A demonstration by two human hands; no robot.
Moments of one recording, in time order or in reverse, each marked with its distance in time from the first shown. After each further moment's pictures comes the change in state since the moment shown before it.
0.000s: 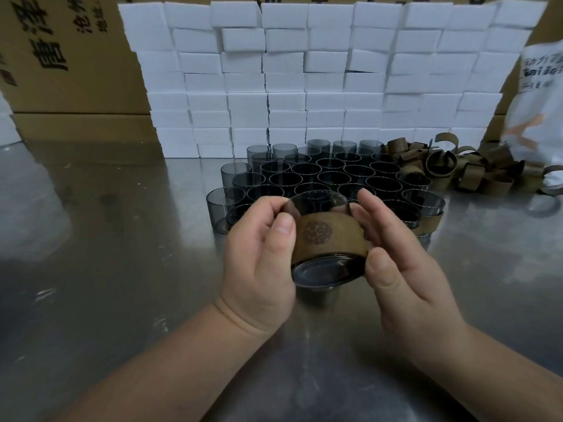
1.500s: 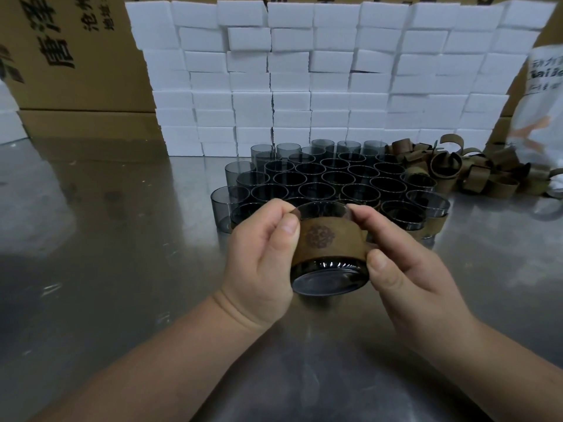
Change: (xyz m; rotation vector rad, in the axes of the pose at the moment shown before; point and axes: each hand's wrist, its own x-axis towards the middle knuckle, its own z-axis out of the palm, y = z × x) left_hand 0.003 -0.005 -0.009 0.085 -0.108 0.000; right_hand 0.002 0.006 -0.008 0.048 -0.070 0.152
